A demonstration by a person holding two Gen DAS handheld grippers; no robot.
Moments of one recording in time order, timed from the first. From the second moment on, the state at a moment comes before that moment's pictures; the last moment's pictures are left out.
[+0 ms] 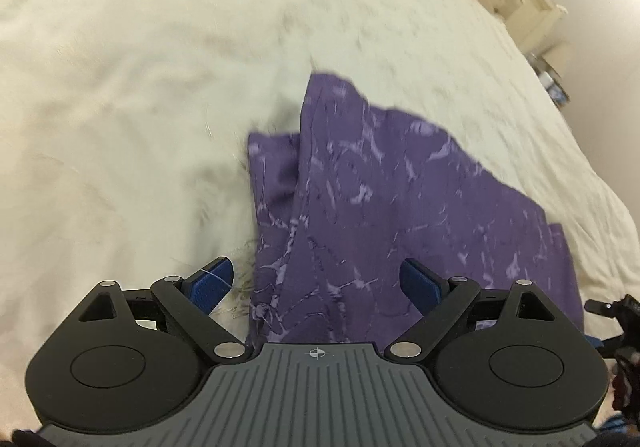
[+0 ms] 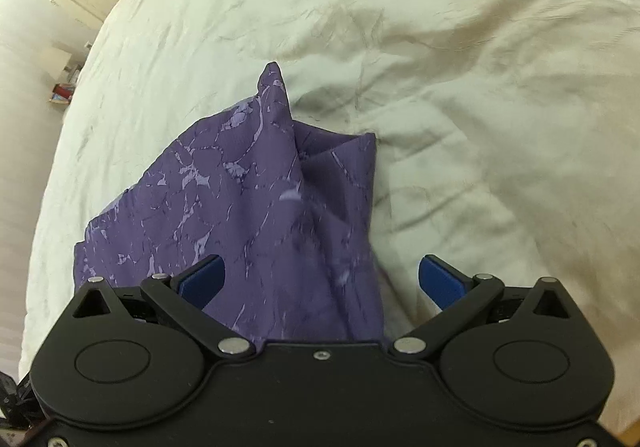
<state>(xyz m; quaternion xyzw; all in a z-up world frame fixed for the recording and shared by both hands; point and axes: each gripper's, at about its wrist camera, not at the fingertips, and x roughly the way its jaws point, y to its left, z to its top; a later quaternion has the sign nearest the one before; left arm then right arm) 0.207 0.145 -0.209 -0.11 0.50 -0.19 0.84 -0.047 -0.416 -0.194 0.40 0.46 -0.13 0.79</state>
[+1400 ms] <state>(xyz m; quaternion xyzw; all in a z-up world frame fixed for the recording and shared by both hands) 0.245 -0.097 -0.236 0.10 0.49 -0.13 0.86 -0.037 -0.427 -0.240 0.37 0.52 0.00 0.77</state>
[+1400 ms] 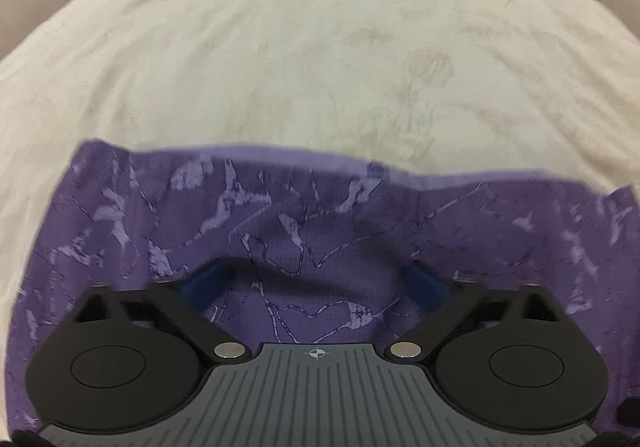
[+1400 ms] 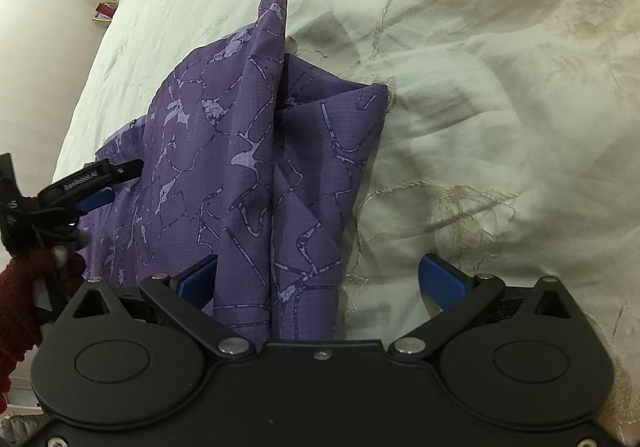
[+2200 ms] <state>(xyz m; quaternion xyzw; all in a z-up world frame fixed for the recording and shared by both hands) 0.235 -0.081 -0.254 -0.09 0.49 -0.19 0.85 -0.029 -0.446 -0.245 0.44 0.47 0.06 0.76</state>
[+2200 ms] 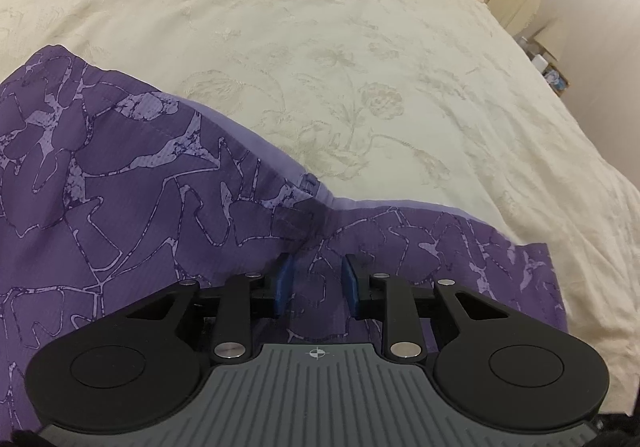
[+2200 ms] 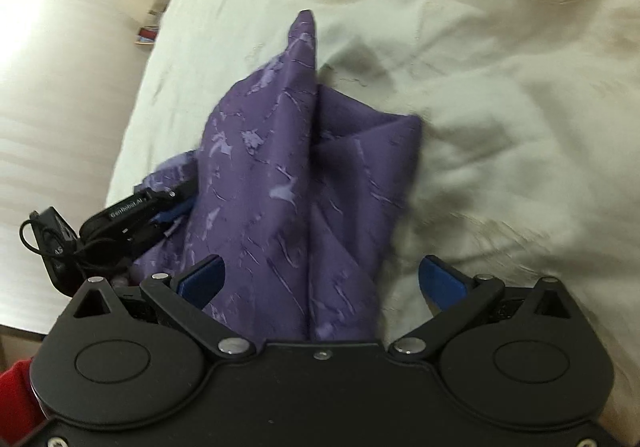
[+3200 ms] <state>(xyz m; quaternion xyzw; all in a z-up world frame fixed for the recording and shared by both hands) 0.133 -0.012 -0.263 -0.20 0.48 -0.21 0.83 0.028 -0.424 -0.184 0.46 0.49 0.13 0.73</state>
